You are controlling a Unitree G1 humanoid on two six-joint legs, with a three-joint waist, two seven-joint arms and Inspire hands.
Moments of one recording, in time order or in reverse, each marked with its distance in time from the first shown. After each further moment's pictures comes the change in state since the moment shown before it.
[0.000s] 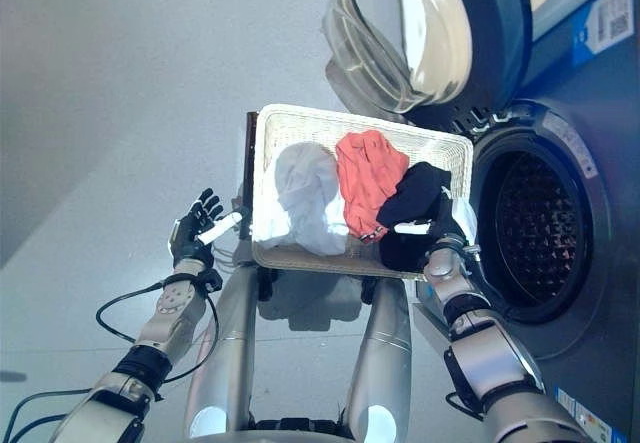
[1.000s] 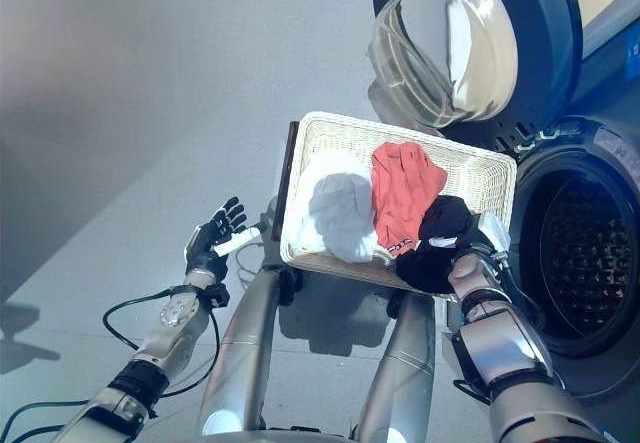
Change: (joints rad) left arm 0.080 0.015 -0.049 -0.080 0.004 0.025 -0.075; right arm -0.037 -0.048 -0.073 0.098 -0.001 0.079 0.071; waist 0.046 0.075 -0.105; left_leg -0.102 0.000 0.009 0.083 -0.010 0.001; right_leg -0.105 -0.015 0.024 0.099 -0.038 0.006
